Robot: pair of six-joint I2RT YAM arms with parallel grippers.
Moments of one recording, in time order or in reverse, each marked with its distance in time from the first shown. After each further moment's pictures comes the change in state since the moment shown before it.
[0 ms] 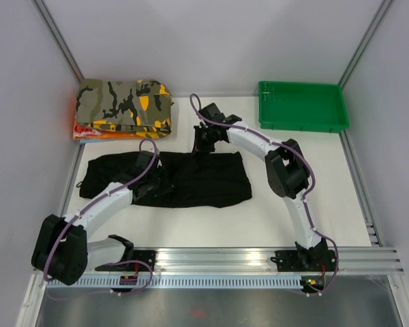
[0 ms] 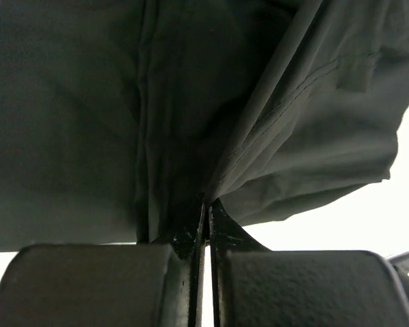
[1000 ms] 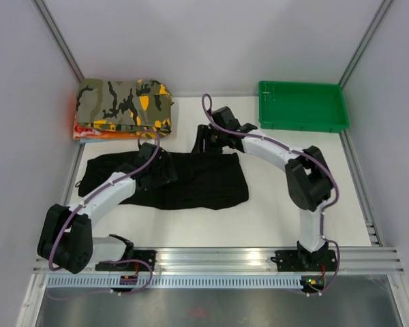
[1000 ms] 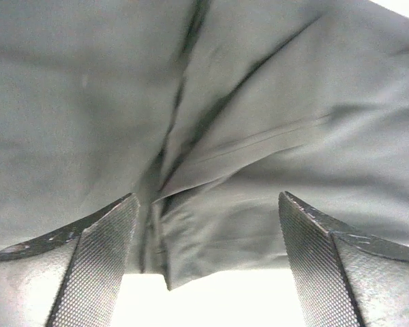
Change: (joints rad) left arm 0.011 0.133 0.093 -0.056 -0.171 0.067; right arm -0.003 -0.206 -0.270 0.240 0.013 0.003
